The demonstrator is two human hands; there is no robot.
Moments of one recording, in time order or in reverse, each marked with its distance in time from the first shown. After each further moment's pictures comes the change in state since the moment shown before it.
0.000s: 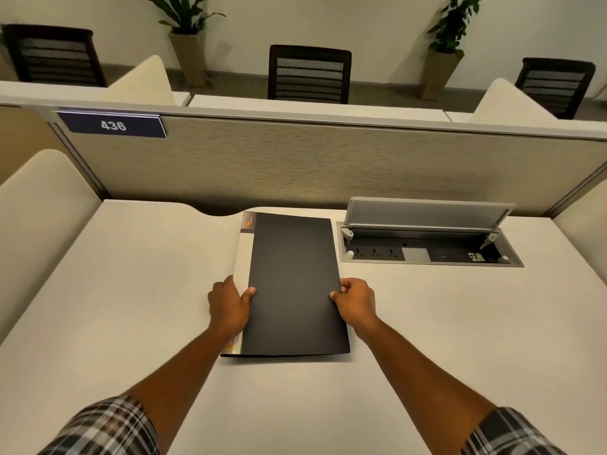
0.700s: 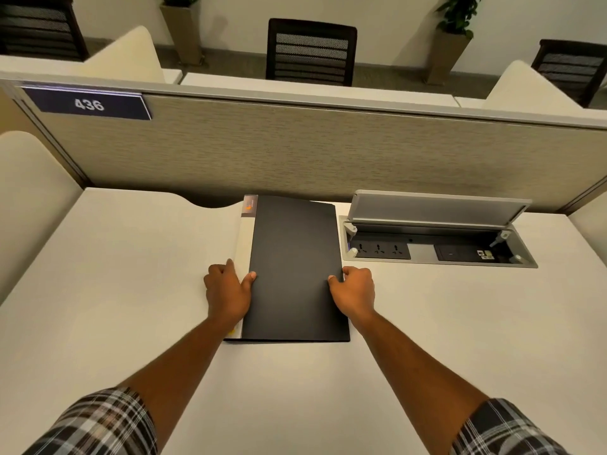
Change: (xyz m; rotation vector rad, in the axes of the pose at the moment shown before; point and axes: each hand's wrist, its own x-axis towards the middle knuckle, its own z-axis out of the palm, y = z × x) left_hand 0.032 0.014 0.017 0.074 0.073 0.010; right_hand 0.046 -0.001 0.022 -0.160 0.099 -0.026
